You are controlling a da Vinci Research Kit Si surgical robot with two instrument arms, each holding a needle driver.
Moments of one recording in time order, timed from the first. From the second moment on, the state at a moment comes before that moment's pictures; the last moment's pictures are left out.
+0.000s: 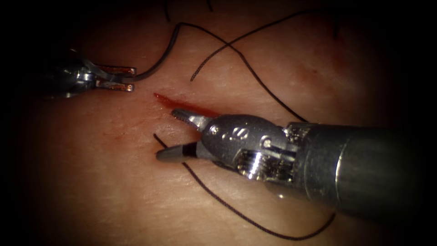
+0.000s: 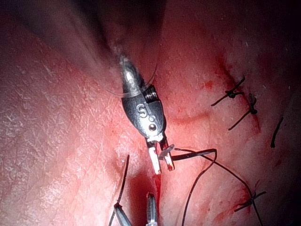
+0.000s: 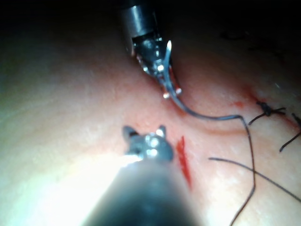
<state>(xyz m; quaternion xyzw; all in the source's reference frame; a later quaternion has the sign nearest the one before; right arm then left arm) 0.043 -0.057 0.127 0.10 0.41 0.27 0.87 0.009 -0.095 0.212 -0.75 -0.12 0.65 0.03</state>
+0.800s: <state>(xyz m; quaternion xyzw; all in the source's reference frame) 0.046 -0.061 0.137 0.06 0.31 0.25 0.92 0.009 -0.095 0.212 -0.75 -0.13 0.65 0.03</state>
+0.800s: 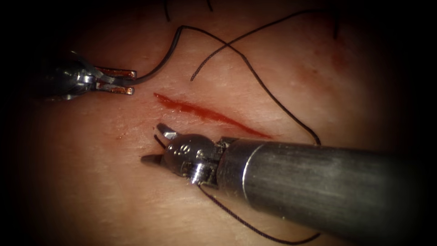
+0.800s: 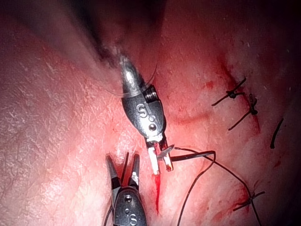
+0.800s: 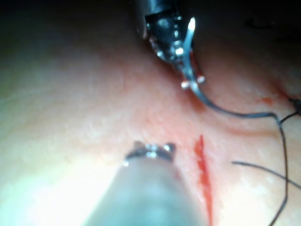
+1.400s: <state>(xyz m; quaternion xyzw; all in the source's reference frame) 0.044 -0.065 0.133 0.09 0.33 0.21 0.92 0.007 -0.097 0.210 -0.76 -0.14 0.64 0.01</state>
